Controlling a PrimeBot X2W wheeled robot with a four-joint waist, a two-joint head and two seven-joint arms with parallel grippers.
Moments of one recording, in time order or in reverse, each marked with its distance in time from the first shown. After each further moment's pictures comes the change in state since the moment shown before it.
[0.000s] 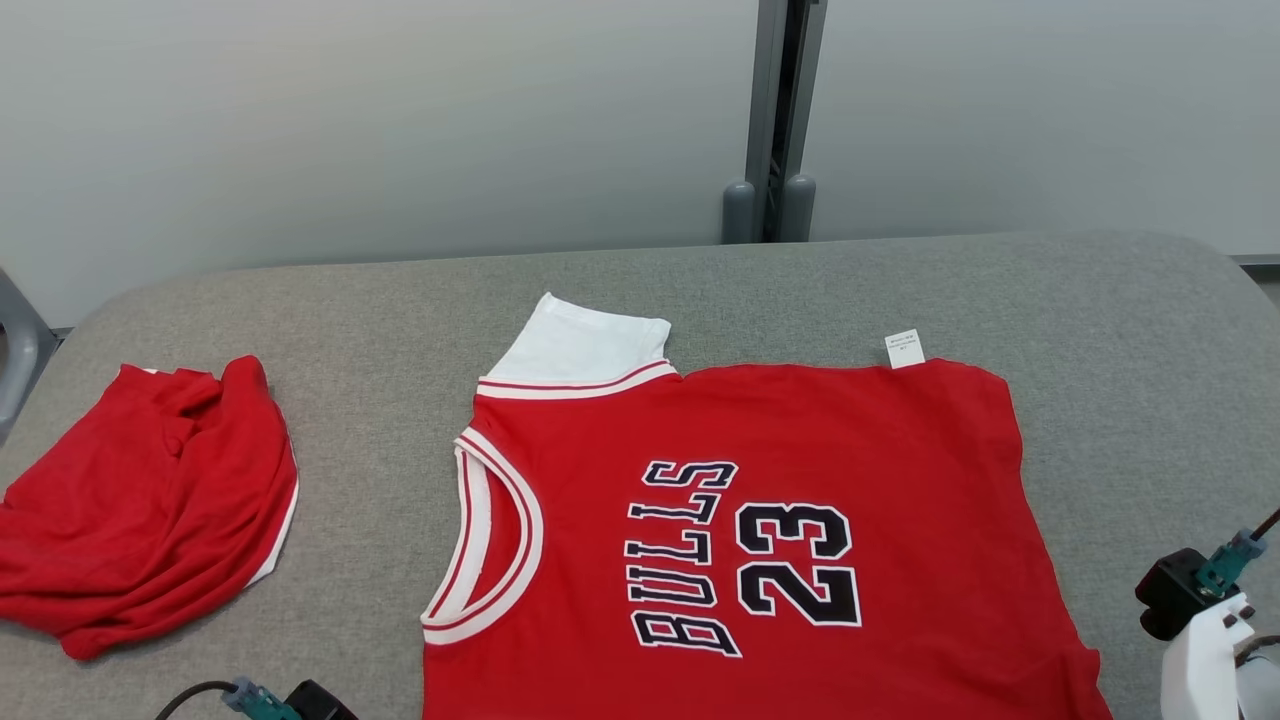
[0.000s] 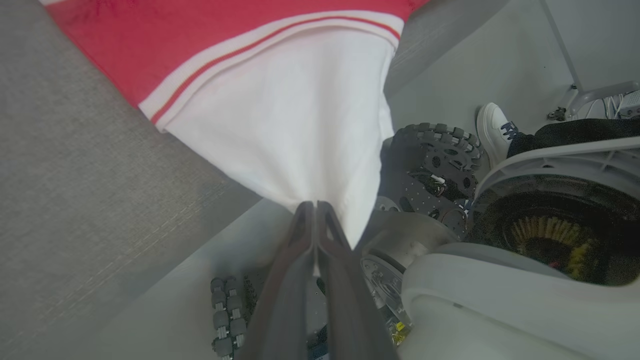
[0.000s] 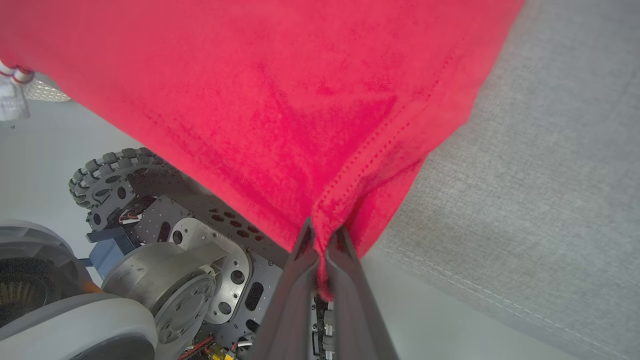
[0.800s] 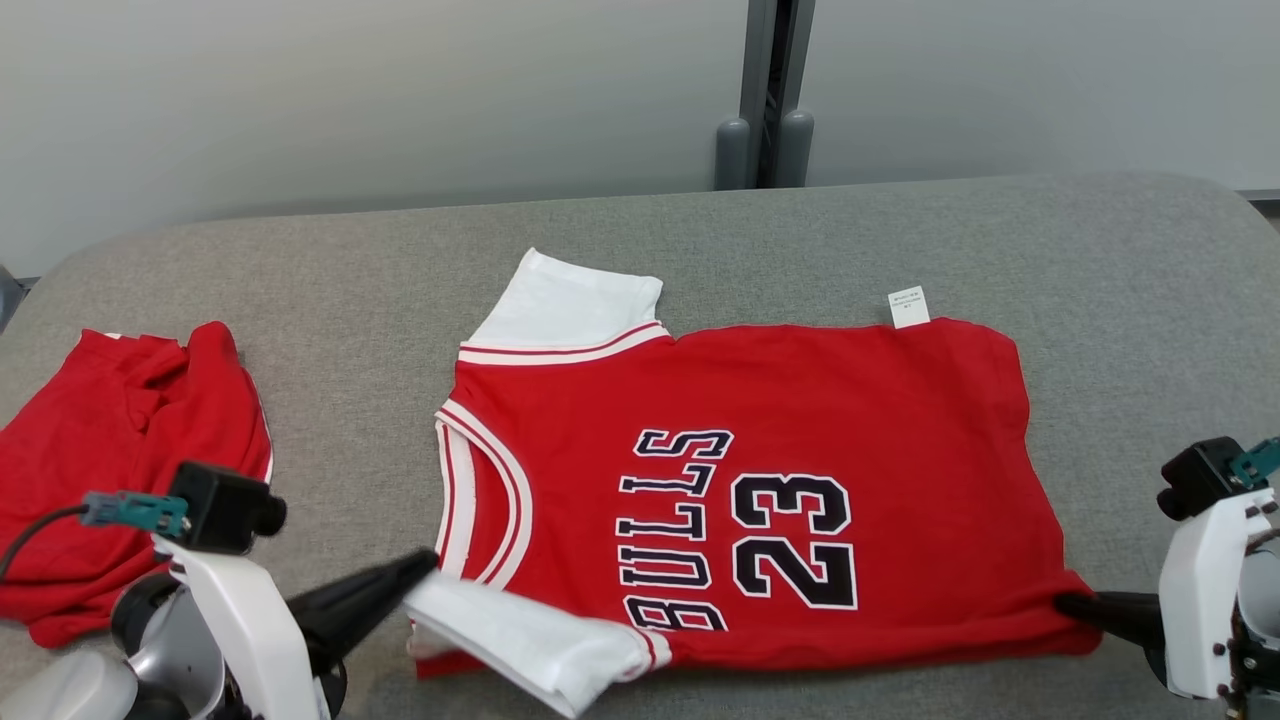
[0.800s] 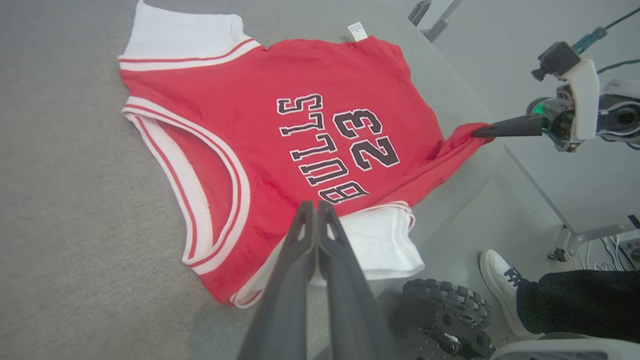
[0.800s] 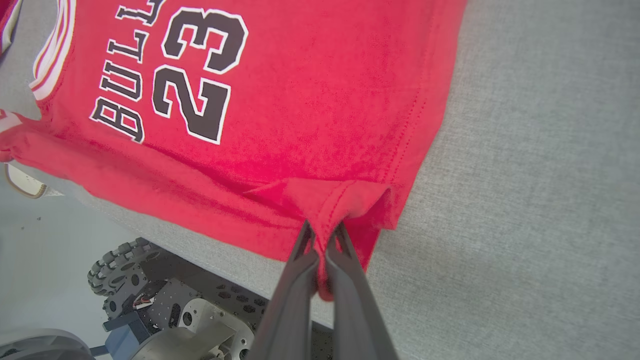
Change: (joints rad) left arm -0.139 -0.089 0.217 0.005 -0.059 0.056 -0.202; right arm -0.049 0.067 -0.153 0.103 0.046 0.000 -0.071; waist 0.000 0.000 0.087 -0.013
